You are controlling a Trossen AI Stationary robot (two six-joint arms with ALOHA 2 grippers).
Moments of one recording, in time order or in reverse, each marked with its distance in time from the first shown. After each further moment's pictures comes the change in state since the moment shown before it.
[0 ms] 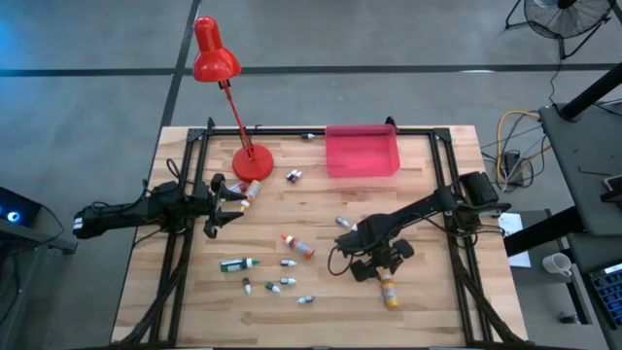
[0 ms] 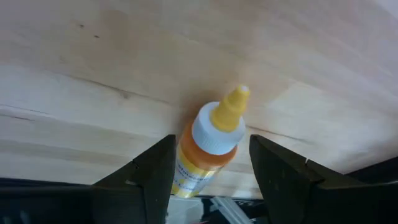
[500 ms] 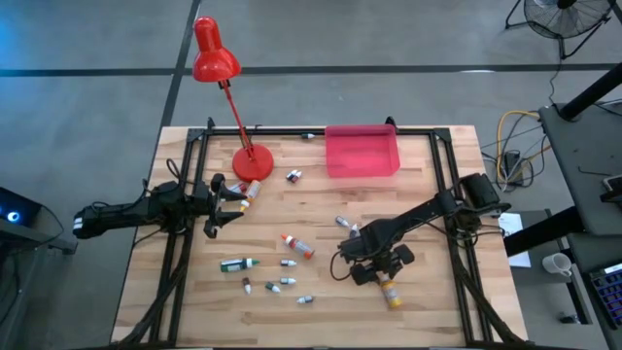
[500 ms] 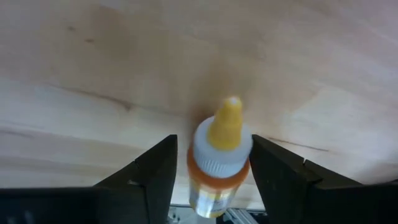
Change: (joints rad) left arm 0.000 0.000 0.000 0.000 0.000 0.000; right arm 0.037 0.000 -0.060 0.120 0.009 0.097
